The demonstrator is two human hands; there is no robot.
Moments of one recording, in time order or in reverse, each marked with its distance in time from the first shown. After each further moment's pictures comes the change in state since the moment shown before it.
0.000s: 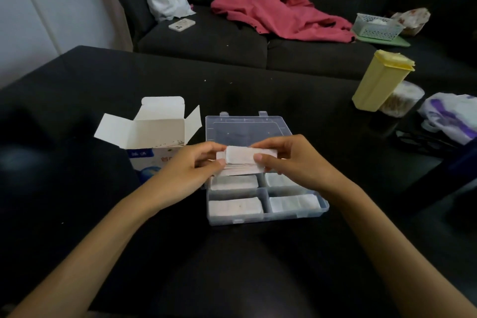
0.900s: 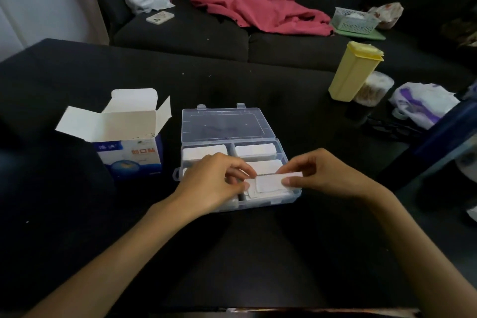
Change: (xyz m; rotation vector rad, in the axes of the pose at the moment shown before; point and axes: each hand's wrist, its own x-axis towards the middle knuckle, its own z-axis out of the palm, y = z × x) left_hand 0.015 0.011 0.075 0.324 -0.048 0.054; right_hand -0.053 0.037 -0.057 -0.186 -0.142 0.214
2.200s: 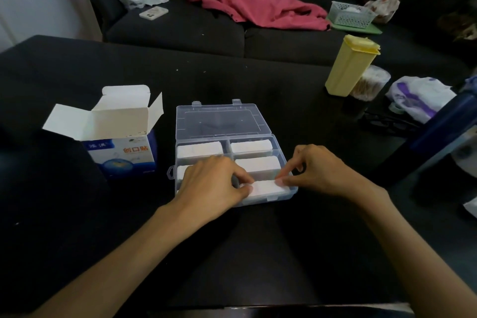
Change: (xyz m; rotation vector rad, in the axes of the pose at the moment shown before) left_hand -0.006 0.010 0.008 0.303 0.063 0.035; right_hand 0.009 0.001 0.007 -0.414 0.100 0.071
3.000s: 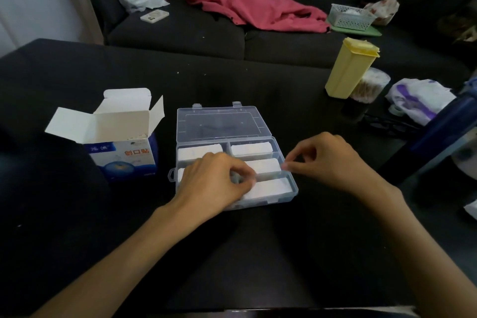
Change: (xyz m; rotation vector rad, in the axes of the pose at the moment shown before) left_hand 0.002 0.002 -0.006 -0.112 0.108 -0.011; right_hand -0.011 -0.010 -0.019 0.041 0.175 0.048
